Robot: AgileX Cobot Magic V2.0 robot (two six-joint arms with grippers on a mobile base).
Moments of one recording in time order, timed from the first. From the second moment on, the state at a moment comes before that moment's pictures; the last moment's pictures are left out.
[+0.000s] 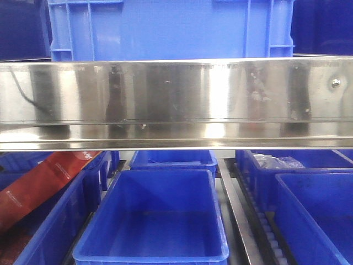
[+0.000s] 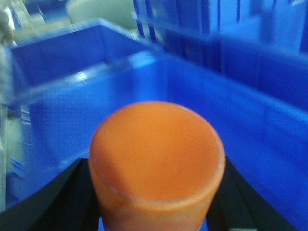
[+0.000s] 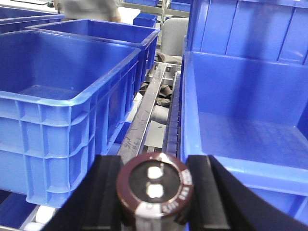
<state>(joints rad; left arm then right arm) -0.55 1.64 -1.83 -0.02 0.64 0.13 0.16 0.59 -0.90 0.03 0.58 -0.09</state>
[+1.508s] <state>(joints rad) -0.35 0.86 -1.19 -0.02 0.87 0.06 0.16 0.63 -0.95 0.05 0.58 -0.09</state>
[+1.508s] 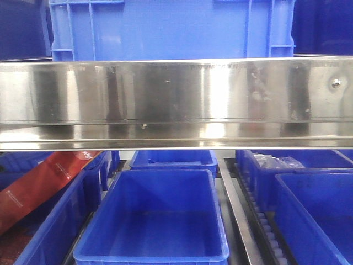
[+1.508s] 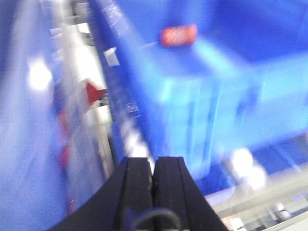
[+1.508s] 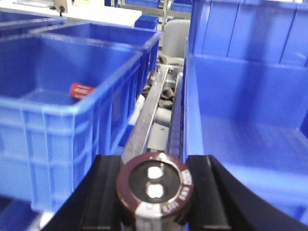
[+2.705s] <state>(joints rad) -0.29 0.43 -0.88 -0.04 0.87 0.05 0.45 1.85 -1.96 0.08 0.87 -0.11</state>
